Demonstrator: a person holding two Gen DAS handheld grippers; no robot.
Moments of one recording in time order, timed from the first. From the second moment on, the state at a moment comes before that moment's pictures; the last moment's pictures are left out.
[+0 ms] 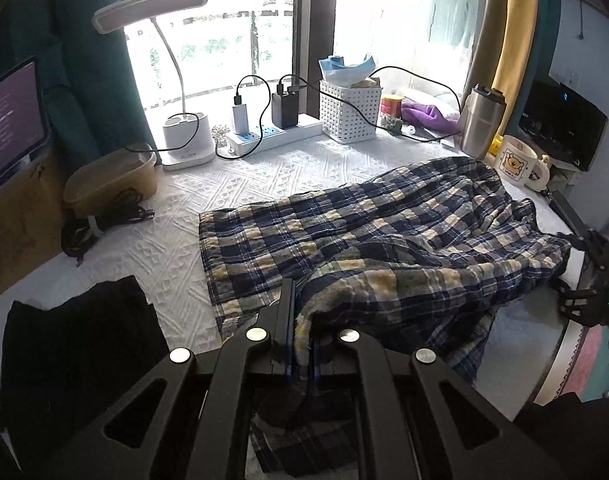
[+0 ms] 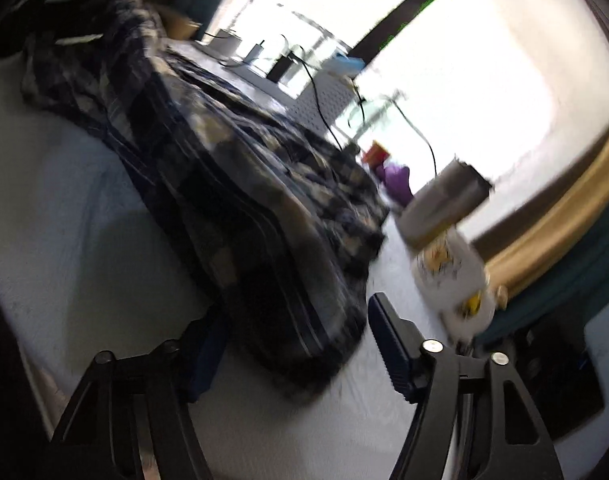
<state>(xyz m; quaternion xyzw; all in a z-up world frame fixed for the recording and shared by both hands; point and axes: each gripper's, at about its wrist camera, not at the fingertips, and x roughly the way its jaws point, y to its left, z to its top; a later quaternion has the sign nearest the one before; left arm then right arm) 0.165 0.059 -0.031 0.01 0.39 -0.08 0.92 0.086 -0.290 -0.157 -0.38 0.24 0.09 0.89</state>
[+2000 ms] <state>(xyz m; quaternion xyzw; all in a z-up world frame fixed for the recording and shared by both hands) 0.089 0.017 0.075 0.06 0.27 -0.10 0.96 0.119 -0.347 -0.016 -0.10 0.13 0.02 0.99</state>
